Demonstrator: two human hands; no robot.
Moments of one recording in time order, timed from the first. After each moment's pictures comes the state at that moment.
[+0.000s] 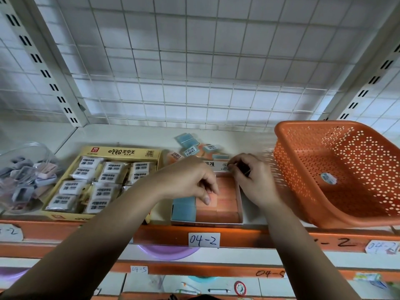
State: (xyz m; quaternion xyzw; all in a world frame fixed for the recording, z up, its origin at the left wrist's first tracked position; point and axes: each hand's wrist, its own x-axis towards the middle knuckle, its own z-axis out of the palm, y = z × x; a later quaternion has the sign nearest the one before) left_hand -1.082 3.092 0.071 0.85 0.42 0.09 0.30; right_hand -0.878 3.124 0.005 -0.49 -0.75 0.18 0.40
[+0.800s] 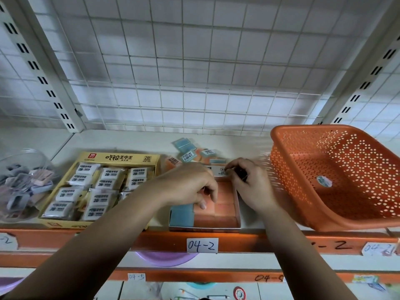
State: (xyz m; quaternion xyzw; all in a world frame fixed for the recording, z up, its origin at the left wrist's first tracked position) left_hand -1.075 3.092 0.074 0.88 0.43 0.02 0.20; right_hand -0.878 3.122 0.006 -0.49 -0.75 0.20 0.41
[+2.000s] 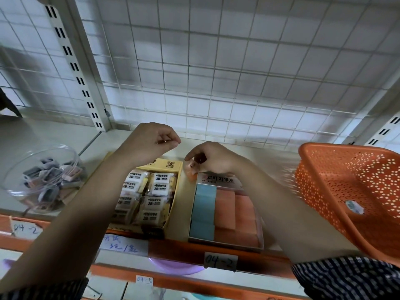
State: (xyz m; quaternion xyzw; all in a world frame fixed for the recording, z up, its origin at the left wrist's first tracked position) left_hand -1.191 3.122 0.096 0.68 0.64 0.30 0.18; right_hand -1.001 3.200 0.061 -0.38 -0.87 0.31 0.06
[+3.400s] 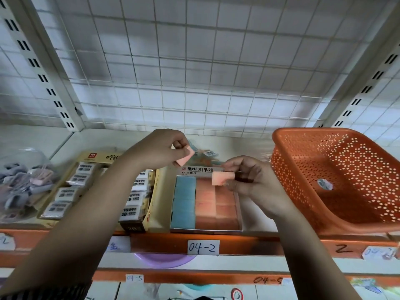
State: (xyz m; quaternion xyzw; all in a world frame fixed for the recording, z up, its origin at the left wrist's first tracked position) left_hand -1.130 3.126 0.096 0.72 0.60 0.21 0.28; right_hand -0.880 3.099 0.046 -0.36 -0.64 0.53 0.43
